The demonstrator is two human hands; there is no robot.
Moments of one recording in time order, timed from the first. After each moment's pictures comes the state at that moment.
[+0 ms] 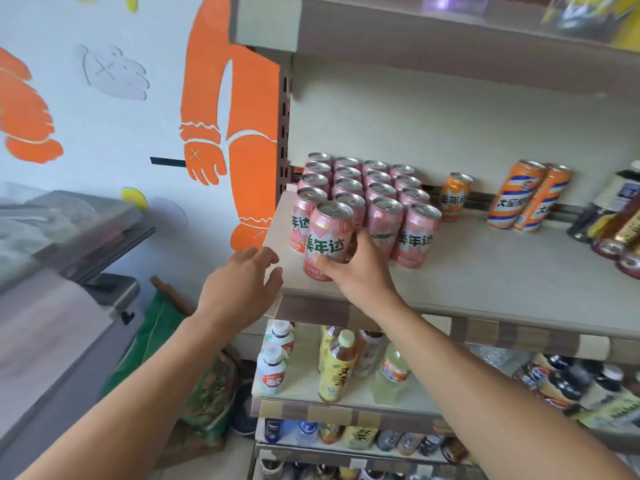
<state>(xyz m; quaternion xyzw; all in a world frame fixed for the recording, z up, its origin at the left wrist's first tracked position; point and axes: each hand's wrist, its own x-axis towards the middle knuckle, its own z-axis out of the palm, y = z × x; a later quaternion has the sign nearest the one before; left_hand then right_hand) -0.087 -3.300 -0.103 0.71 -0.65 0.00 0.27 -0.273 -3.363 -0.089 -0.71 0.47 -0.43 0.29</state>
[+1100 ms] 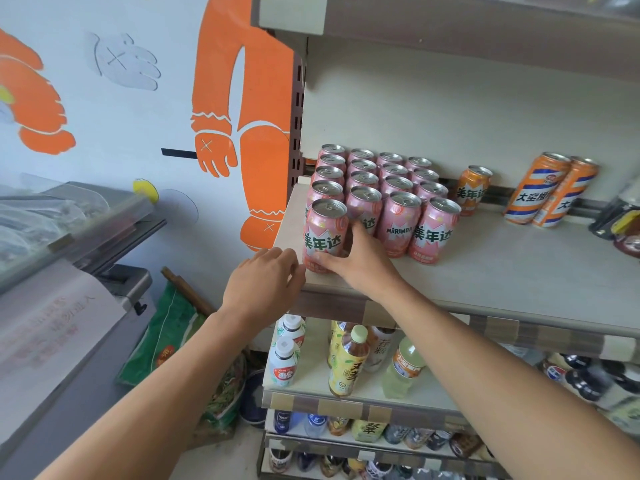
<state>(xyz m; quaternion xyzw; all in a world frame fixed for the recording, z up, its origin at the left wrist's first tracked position) -0.090 -3.311 -0.119 0.67 -0.69 0.08 0.27 -0.256 -3.380 -0.089 -0.77 0.50 -0.32 0.25</state>
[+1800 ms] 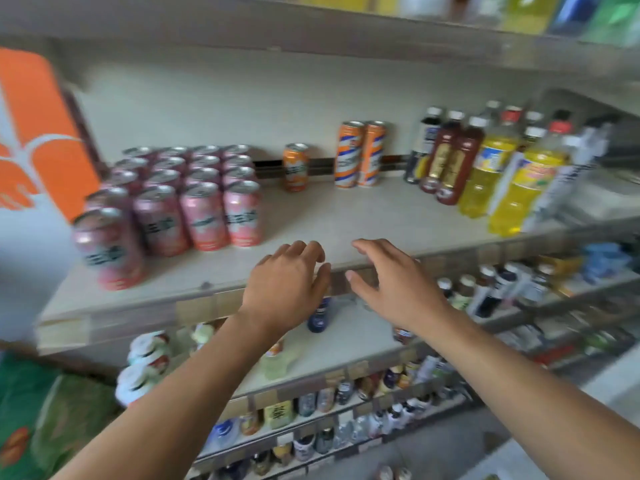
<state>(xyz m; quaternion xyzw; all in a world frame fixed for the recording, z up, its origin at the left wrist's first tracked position) -0.371 -3.311 -0.091 0.47 -0.82 0.05 0.32 -0.562 -3.278 -0.077 -0.76 0.61 -0.24 0.00</state>
